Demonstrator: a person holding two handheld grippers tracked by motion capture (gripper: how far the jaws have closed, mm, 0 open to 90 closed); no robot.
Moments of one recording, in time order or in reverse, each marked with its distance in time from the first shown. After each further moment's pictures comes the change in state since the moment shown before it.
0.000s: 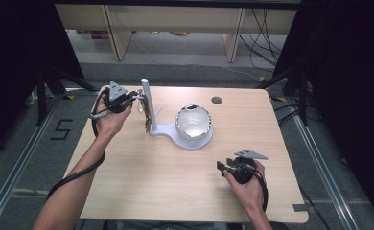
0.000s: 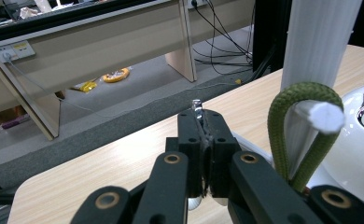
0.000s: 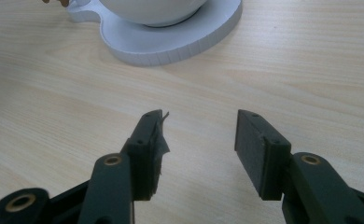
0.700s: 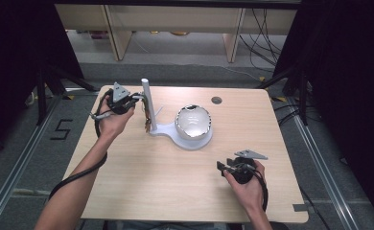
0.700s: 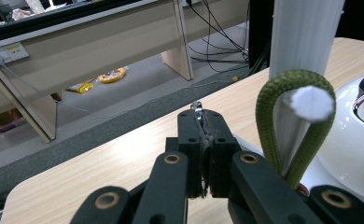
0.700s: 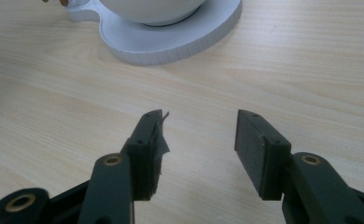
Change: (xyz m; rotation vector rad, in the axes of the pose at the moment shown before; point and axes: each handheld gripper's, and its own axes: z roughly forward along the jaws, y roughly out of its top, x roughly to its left) left arm -0.006 -0.004 0.007 0.000 -0.027 0.029; right arm 0.000 0.000 -0.001 0.008 -0.007 0.001
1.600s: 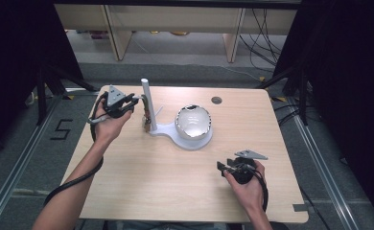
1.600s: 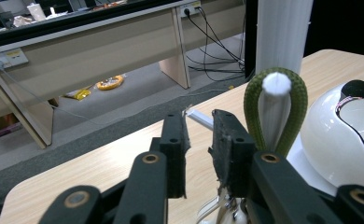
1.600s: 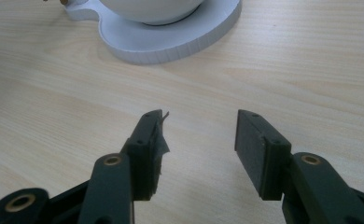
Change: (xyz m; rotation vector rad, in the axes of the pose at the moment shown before) left arm 0.001 -0.006 -0.019 -0.036 -0.005 -0.035; right arm 0.001 -0.001 -0.001 0.008 0.001 0.021
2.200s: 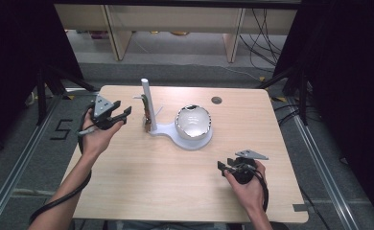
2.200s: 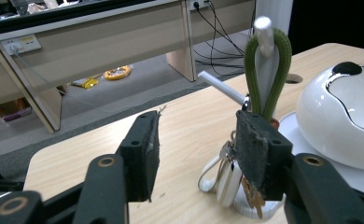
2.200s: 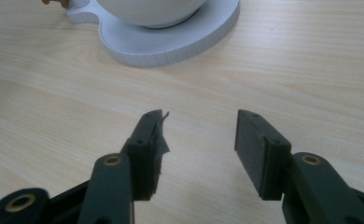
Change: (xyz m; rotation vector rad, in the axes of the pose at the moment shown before) left arm 0.002 -0.018 -0.043 0.029 0.033 -0.043; right arm 0.001 0.000 -0.001 -0.019 0.011 0.011
